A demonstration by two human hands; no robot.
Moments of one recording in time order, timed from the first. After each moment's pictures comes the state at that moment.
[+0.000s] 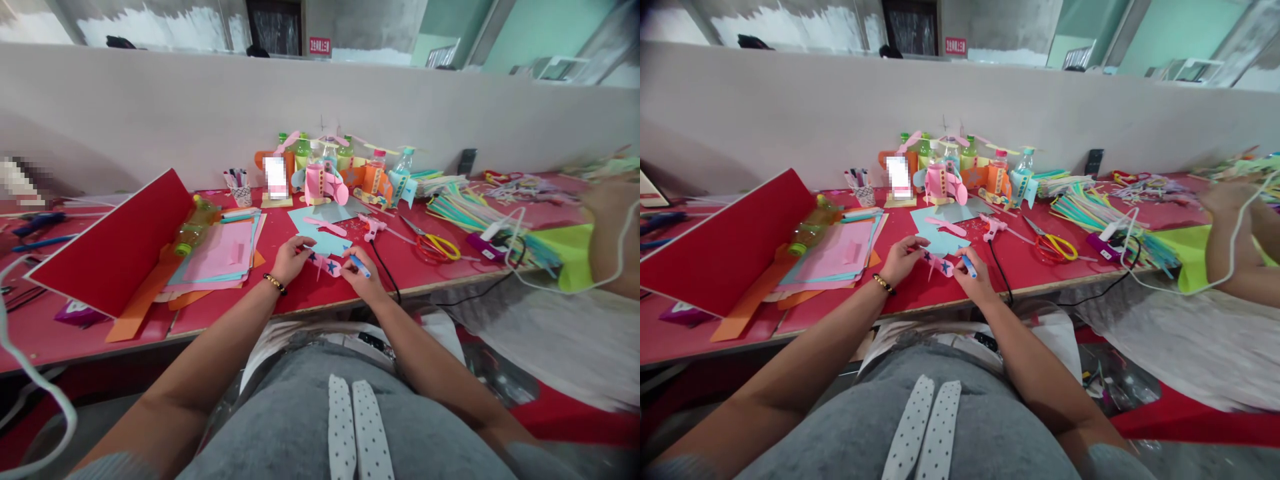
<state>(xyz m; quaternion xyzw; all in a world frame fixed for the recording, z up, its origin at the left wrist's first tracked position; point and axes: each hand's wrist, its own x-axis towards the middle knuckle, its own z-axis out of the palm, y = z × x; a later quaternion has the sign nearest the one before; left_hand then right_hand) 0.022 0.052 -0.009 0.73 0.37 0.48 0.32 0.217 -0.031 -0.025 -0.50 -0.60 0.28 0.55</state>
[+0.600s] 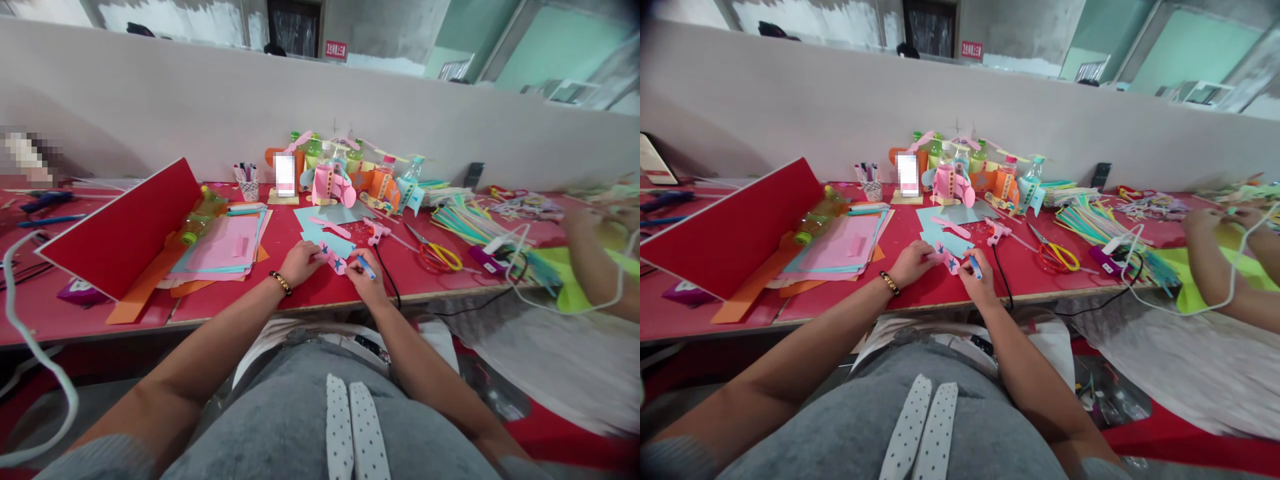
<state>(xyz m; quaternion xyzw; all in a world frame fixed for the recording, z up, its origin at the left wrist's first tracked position) 0.026 0.040 -0.007 0.85 0.36 0.35 0.16 0.216 -0.031 -0.022 -0.52 -0.57 0.27 0.57</state>
